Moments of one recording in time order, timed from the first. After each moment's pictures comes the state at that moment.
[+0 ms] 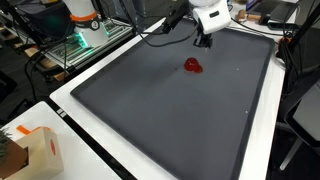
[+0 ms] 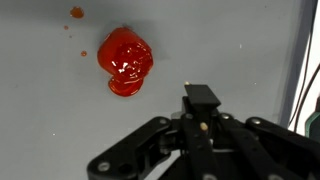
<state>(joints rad) -0.08 0.41 0.12 -1.90 0.54 2.25 -0.34</state>
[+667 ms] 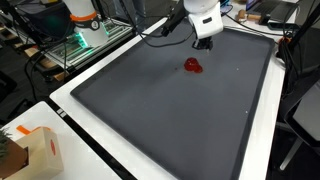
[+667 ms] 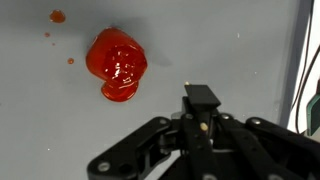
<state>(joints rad) -0.08 0.41 0.14 -1.95 0.64 2.34 -0.34</state>
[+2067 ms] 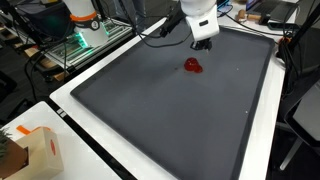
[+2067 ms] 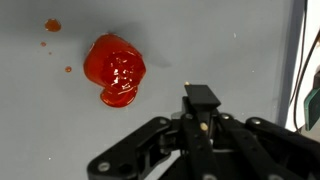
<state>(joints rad) -0.09 0.41 0.14 -1.96 0.68 2.33 -0.35</state>
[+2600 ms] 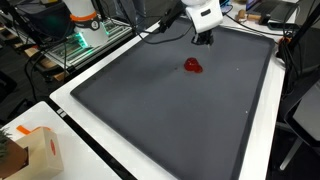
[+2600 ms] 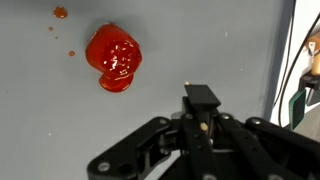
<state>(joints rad) -0.10 0.36 0.12 -1.96 0.67 2.29 -0.39</state>
